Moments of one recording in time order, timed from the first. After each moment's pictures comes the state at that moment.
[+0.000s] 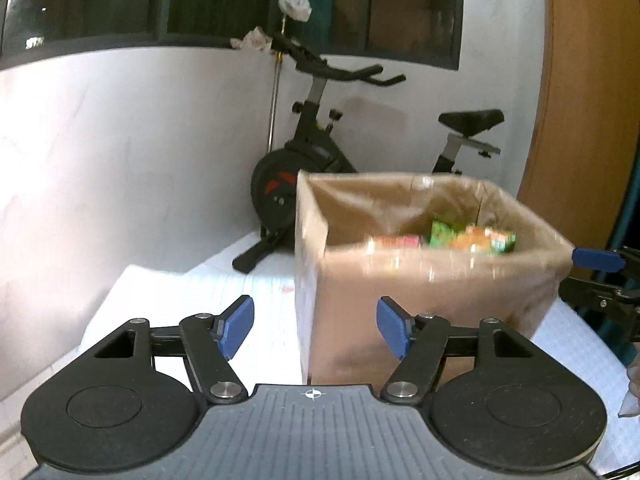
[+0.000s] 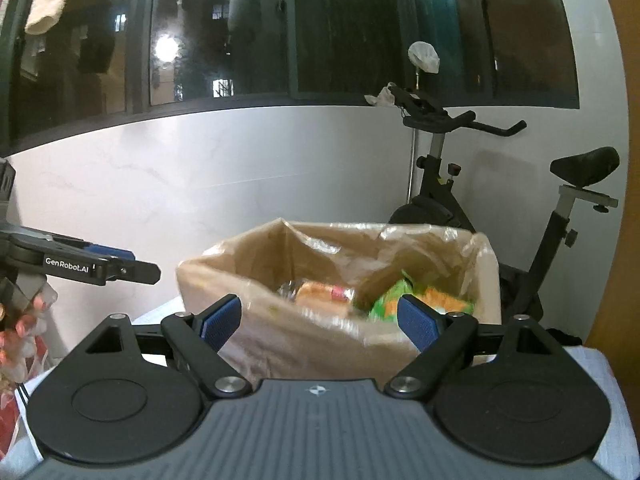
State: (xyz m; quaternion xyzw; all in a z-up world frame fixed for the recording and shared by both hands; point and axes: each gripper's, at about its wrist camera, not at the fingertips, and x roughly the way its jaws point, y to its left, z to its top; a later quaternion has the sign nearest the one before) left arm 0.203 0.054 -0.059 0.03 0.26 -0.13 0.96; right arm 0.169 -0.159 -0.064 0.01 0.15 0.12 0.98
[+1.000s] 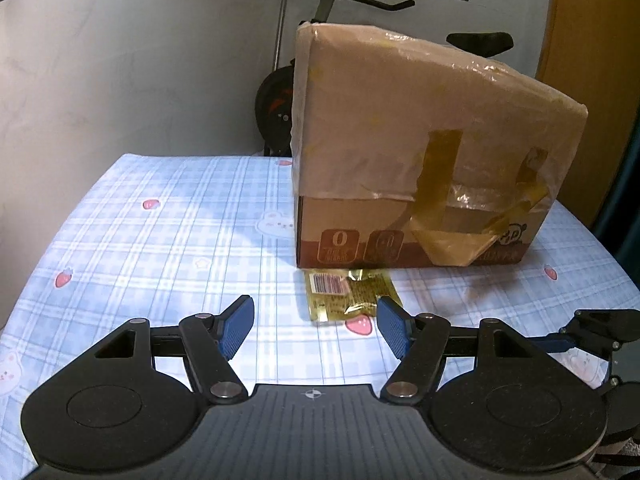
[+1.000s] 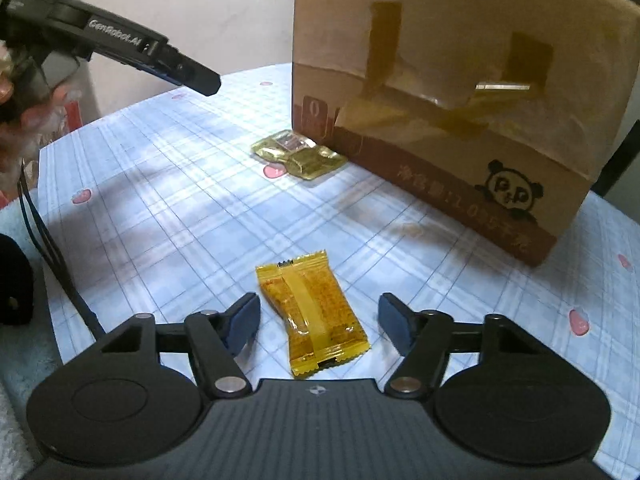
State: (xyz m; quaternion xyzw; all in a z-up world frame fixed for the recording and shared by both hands) left arm 0.169 0.053 -0.166 0.03 0.35 -0.12 0.93; right arm 0.124 -0.116 -0.247 -0.11 0.35 0.22 0.91
